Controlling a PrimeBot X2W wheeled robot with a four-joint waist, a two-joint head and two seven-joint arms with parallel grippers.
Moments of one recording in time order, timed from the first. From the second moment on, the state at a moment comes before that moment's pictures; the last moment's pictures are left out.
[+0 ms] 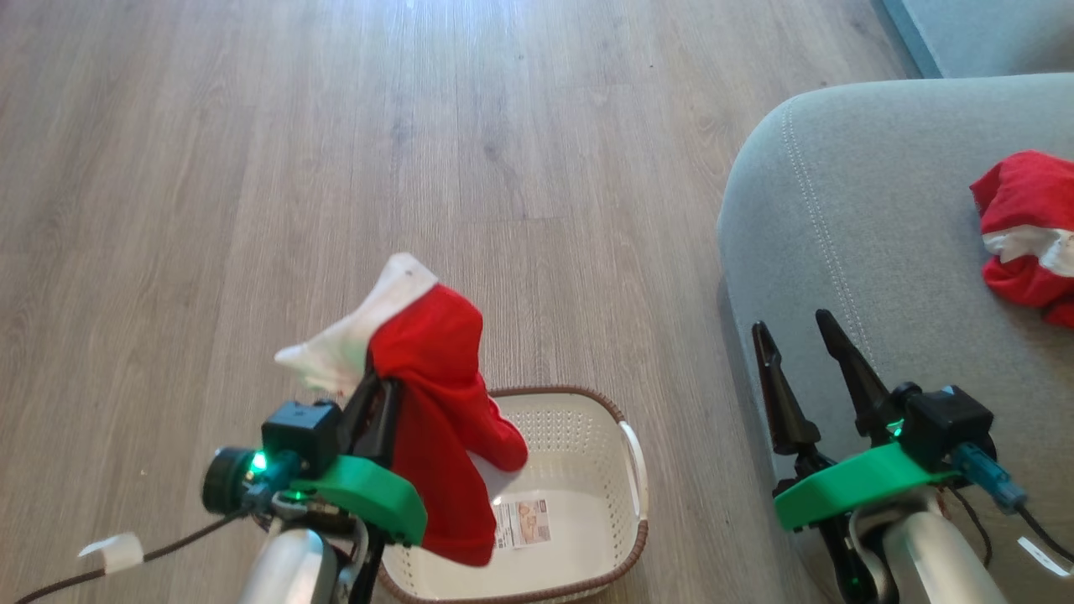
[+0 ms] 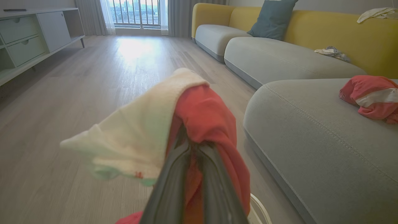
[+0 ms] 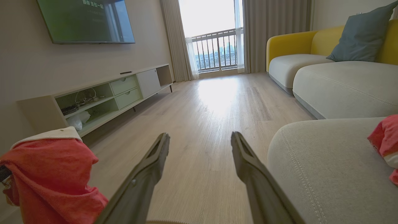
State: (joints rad) left arm -0.14 0.05 -0.25 0.31 -0.22 0.02 -0.25; right arm -0.07 -0.10 0.15 0.15 0.29 0.13 -0.25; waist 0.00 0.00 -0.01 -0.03
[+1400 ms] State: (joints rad) left arm -0.27 0.04 -0.38 -0.01 -0.23 -0.03 -0.25; right arm -0.12 -0.13 0.43 0.09 0.33 0.13 -0.25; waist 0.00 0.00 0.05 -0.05
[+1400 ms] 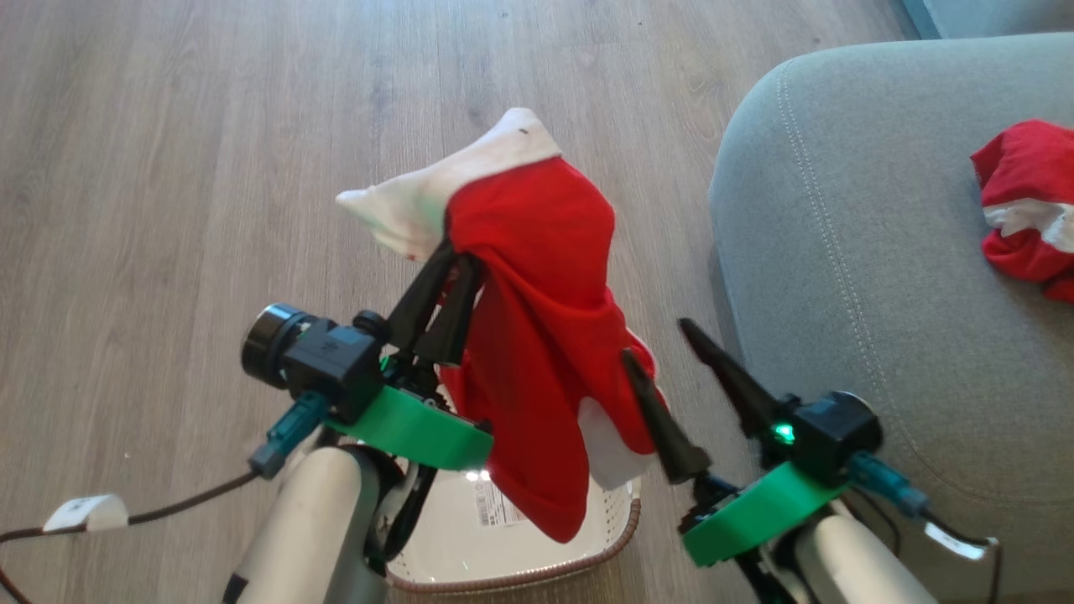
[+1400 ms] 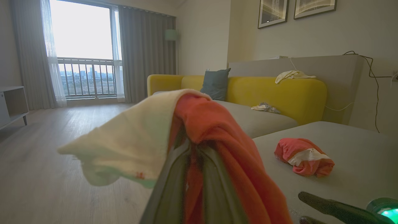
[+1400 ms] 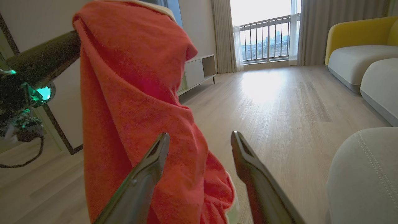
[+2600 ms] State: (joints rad) left arm -0.27 0.05 -0.63 0.02 -0.23 -0.07 -0.25; right arm -0.31 -0.13 0.62 0.31 0.13 0.13 -0.25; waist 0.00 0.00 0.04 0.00
